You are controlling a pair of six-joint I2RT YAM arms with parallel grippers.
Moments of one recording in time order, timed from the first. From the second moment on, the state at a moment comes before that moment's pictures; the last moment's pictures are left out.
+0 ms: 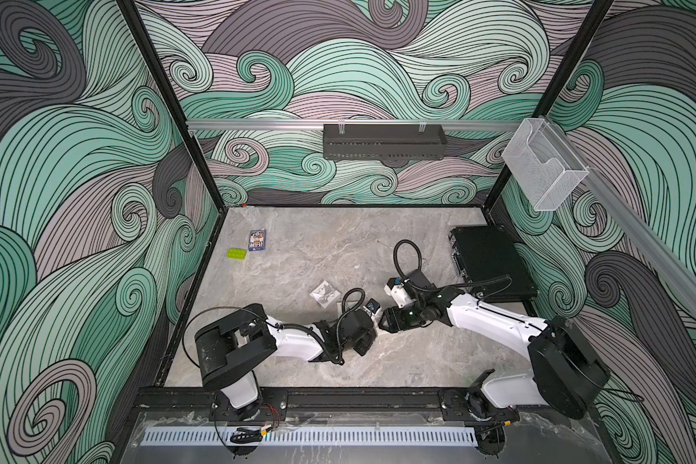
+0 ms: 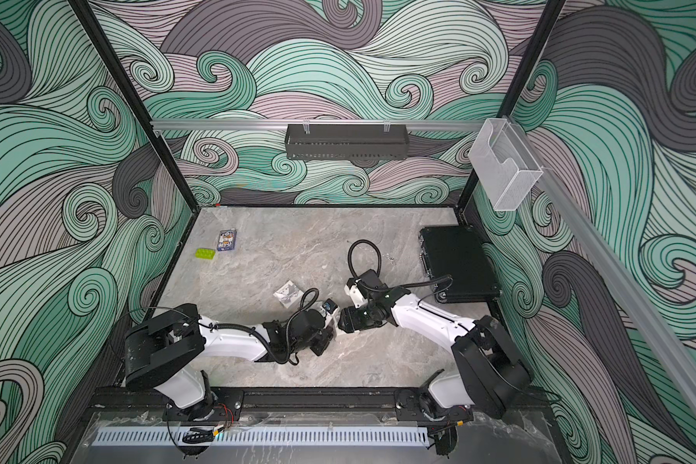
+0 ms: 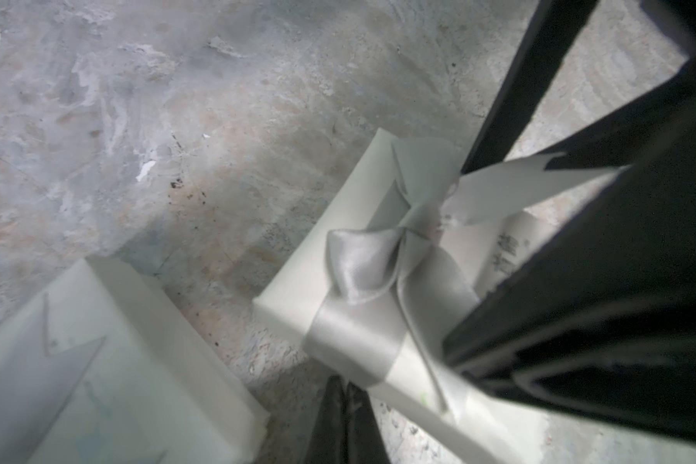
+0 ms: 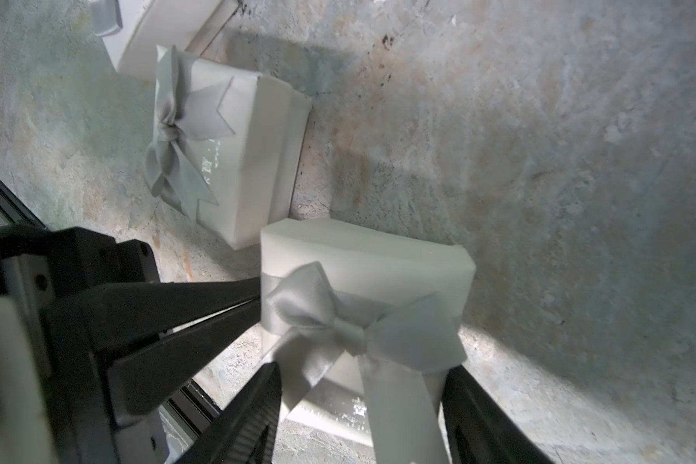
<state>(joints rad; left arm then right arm) -1.10 1.64 0.63 0.20 -0.20 -0.30 0.65 1.40 0.73 -0.48 -0.36 0.35</state>
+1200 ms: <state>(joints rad) -1.09 1.12 0.60 -0.11 -0.41 -0.30 0.70 1.39 0.79 -0.56 -0.14 0.35</state>
